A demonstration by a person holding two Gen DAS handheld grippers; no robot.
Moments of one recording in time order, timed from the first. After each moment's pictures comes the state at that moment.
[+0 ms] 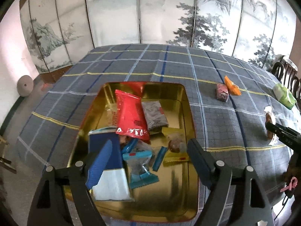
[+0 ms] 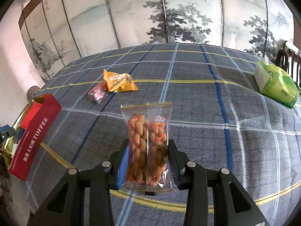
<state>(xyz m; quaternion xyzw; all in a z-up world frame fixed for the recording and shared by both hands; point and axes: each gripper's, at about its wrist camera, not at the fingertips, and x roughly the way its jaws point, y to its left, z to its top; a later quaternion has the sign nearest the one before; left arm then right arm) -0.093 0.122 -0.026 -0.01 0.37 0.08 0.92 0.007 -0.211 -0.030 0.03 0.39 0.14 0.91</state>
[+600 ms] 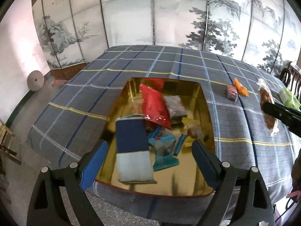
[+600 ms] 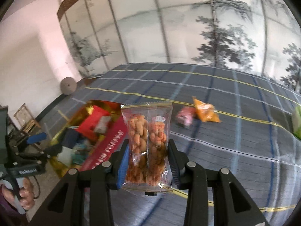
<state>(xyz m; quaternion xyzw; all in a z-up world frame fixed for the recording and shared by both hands) -0.134 0.144 -0.020 -0.02 0.36 0.12 0.92 -0.031 -0.093 0.046 0.00 0.35 0.28 0.89</state>
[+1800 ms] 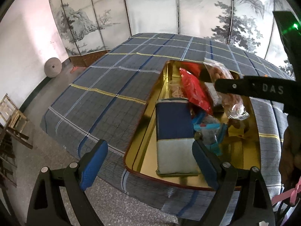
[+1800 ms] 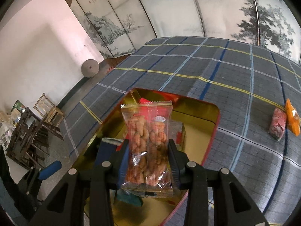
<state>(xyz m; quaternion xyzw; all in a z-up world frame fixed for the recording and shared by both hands) -0.141 0.191 -0.047 -0.04 0.39 0.20 0.90 0.015 0.073 0.019 0.01 0.43 0.37 0.82</state>
